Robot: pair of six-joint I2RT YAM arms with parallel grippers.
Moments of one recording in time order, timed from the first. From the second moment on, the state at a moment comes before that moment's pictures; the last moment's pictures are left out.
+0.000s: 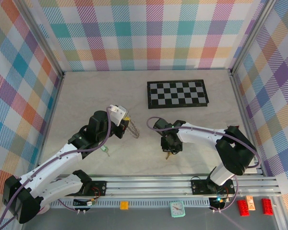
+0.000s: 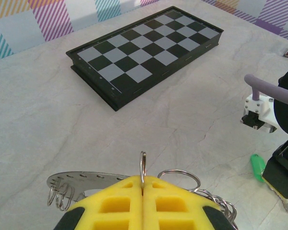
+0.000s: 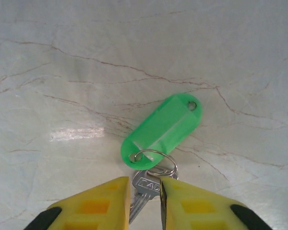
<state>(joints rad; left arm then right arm) -0.66 0.94 0.71 -0.21 0.03 0.00 0.85 1.58 0.92 -0.83 0.05 0.89</state>
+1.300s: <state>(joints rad) -0.66 0.94 0.71 -0.22 0.03 0.01 0.79 1.60 0.89 -0.77 0.00 0.83</state>
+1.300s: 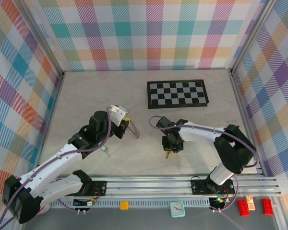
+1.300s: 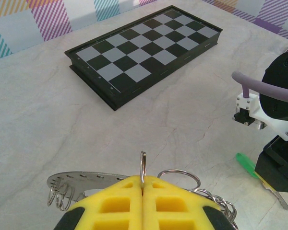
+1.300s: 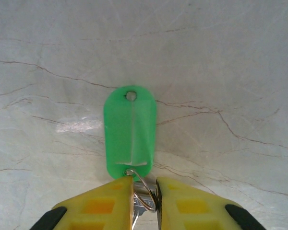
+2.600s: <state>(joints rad) -0.66 0.94 0.71 -0.22 0.03 0.01 0.79 1.60 0.93 -0.80 -0.01 0.78</state>
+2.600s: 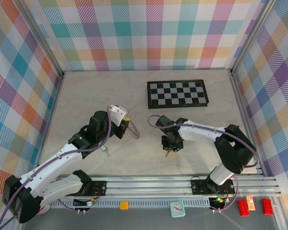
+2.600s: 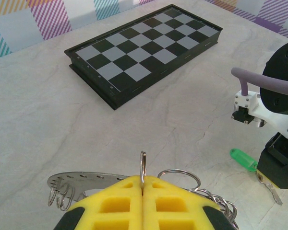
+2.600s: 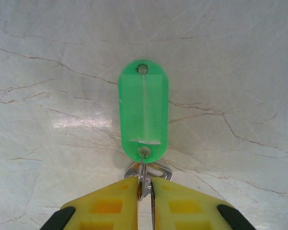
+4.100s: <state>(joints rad) -0.70 0.94 0.76 -0.35 0.37 0.05 0.79 1.11 0.87 -0.49 -0.15 0.27</state>
